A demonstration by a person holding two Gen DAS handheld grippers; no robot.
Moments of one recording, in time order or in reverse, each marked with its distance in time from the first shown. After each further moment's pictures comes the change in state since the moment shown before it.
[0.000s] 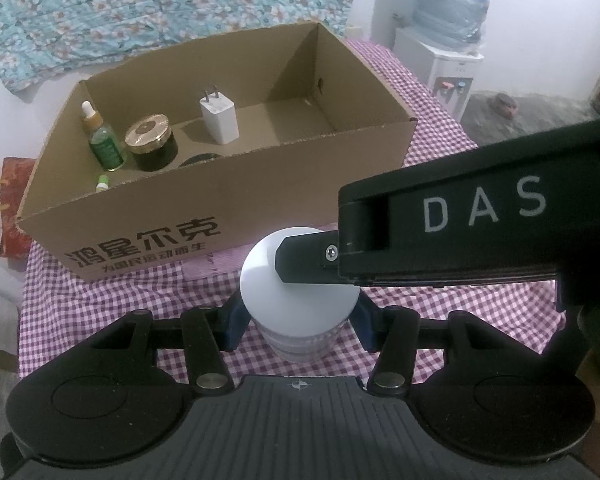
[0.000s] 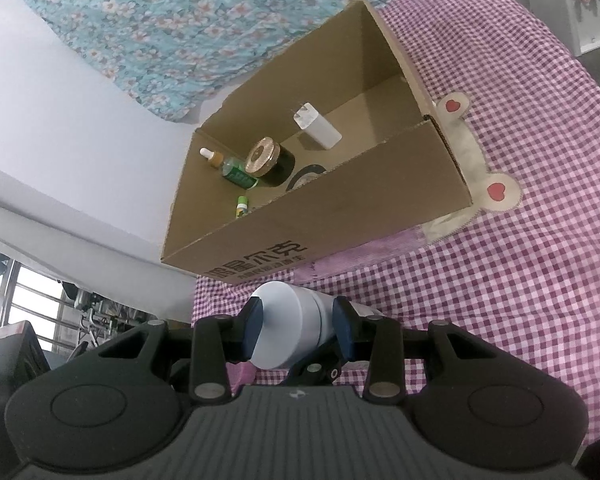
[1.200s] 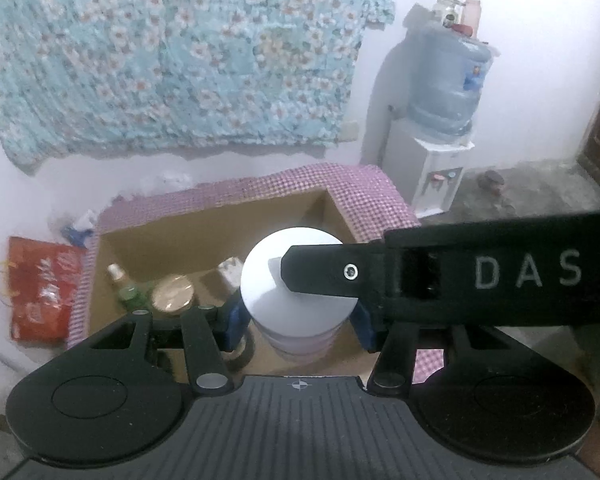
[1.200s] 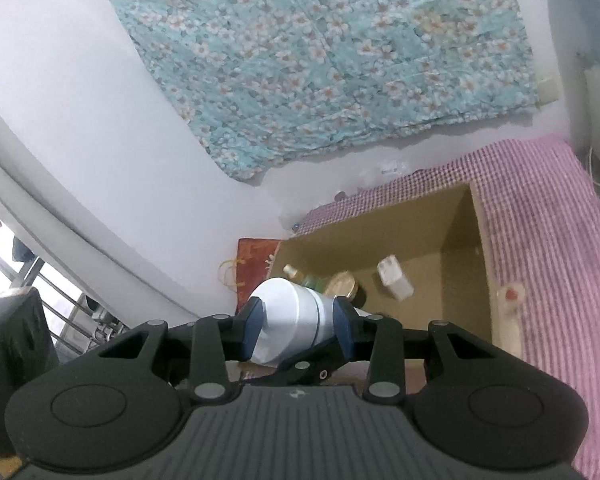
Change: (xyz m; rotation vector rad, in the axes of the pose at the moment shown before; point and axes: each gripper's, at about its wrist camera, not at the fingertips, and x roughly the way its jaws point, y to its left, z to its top) left arm -0.051 0.025 0.131 -0.015 -0.178 -0.054; right arm -0.054 0.083 0.105 -0.231 -0.173 0.080
